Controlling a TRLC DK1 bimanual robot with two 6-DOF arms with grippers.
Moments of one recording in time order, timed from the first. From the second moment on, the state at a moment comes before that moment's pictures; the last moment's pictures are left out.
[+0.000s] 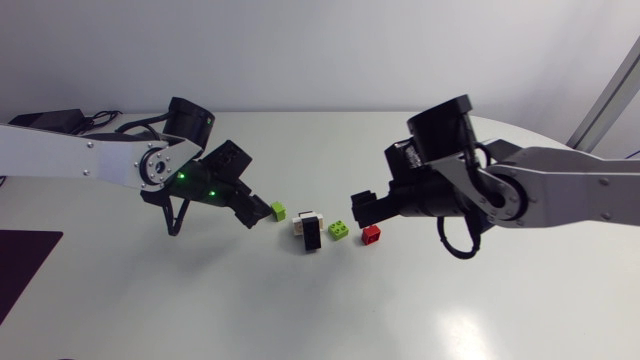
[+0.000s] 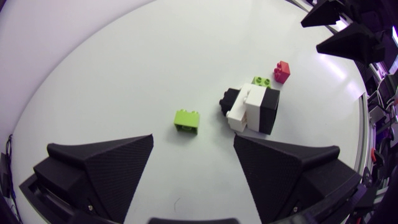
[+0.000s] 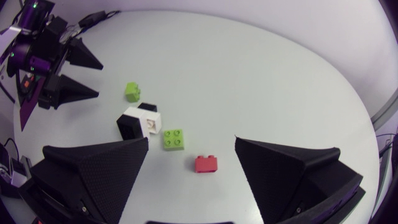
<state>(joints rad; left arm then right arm) -0.29 1.70 1.00 -0.21 0.28 0.44 0.52 1.46 0.89 -0.16 0.01 0.08</state>
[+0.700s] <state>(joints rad) -0.16 1.71 1.00 -0.20 0.30 0.51 0.66 1.87 1.23 -0.33 -0.13 0.07</state>
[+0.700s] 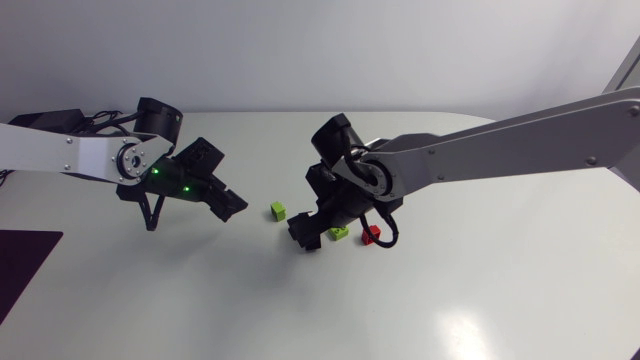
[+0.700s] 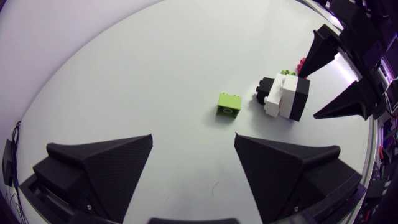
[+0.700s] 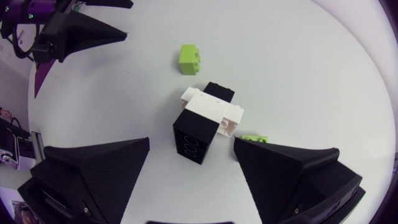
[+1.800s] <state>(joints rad) -0.24 1.67 0.92 -0.18 0.35 0.57 0.68 1.84 1.14 -0.22 -0.13 -0.08</state>
